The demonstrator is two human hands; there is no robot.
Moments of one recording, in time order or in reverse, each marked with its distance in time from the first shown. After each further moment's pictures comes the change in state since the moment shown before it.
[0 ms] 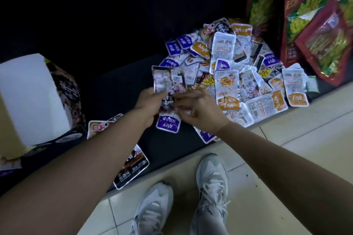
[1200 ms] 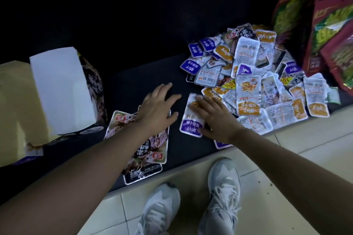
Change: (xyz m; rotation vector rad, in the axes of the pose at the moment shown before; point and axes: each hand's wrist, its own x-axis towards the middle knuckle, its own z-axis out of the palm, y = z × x) left_hand 0.001 -0.030 -0.064 1.382 -0.047 0.706; right_hand -0.013 0.012 0.027 -0.389 -0.498 0.133
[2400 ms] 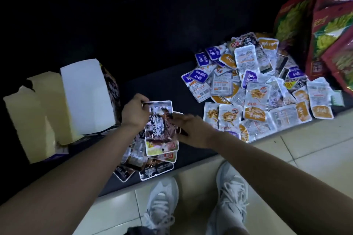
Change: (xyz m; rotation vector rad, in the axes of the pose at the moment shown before) left_hand -0.037 -0.043 -0.033 -0.442 0.186 -0.600; right_hand 0.030 -0.086 -0.020 0.274 -0.062 -0.140
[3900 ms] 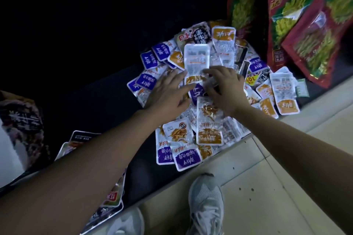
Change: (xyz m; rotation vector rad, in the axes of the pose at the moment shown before) left_hand 0.057 0.167 0.131 0.408 -0.245 0.847; right_hand -0.061 0.190 -0.073 0.029 0.633 0.497
